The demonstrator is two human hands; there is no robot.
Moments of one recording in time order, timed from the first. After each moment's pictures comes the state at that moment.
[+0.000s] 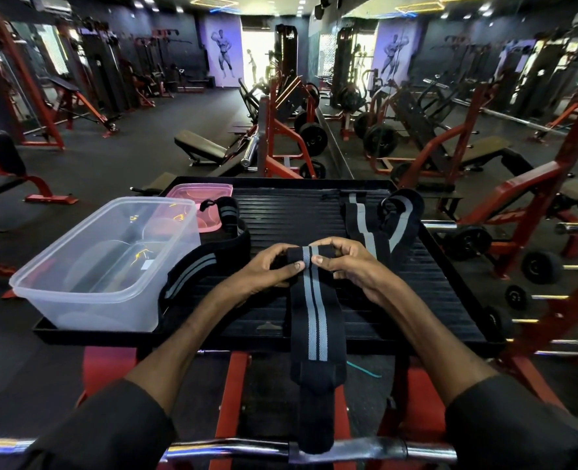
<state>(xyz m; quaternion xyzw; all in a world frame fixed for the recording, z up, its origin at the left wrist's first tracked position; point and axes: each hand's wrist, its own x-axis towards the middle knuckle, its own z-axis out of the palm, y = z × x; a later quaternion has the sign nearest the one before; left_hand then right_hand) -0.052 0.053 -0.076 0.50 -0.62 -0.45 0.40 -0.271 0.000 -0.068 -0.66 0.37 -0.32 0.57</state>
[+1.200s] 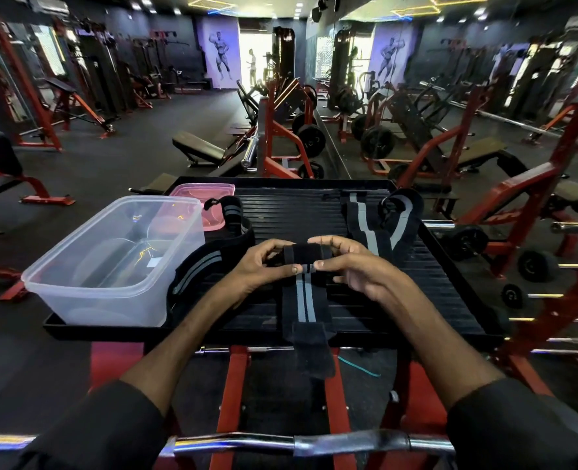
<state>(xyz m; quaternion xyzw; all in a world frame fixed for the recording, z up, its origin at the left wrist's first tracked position) -0.037 0.067 -0.077 0.48 -0.63 -0.40 0.46 -0.262 0.013 -0.060 -0.60 0.38 -0.30 0.64</state>
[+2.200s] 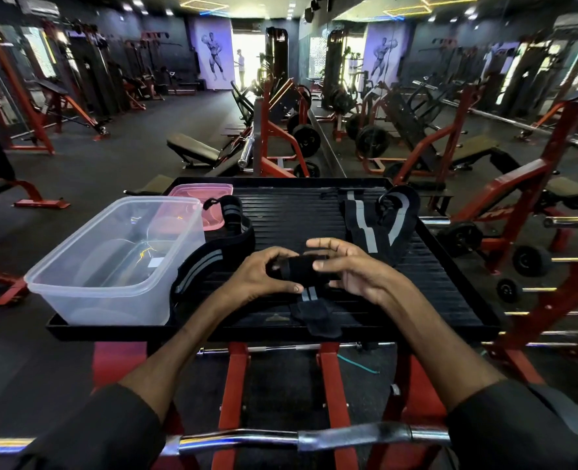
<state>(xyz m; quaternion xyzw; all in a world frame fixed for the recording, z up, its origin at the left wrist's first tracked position) -0.031 0.068 -0.086 0.53 -0.70 -0.30 0.38 -0.260 0.025 -0.067 -0.59 0.35 -0.29 0.67</state>
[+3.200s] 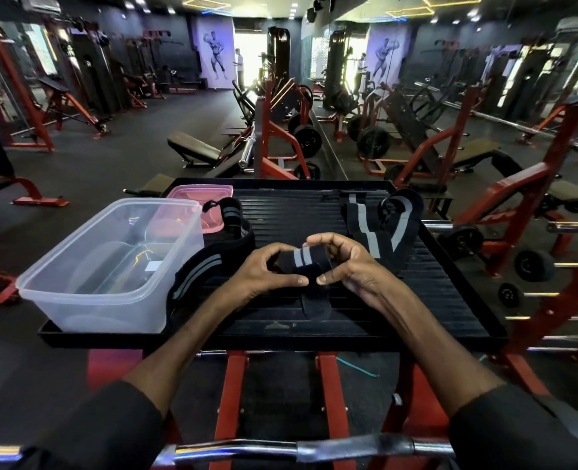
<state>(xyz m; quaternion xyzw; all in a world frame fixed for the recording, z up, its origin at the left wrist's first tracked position) -0.035 0.060 -0.080 0.49 -0.65 -0.40 0.43 -0.255 0.020 -0.062 -0.60 0.30 -0.36 0.65</state>
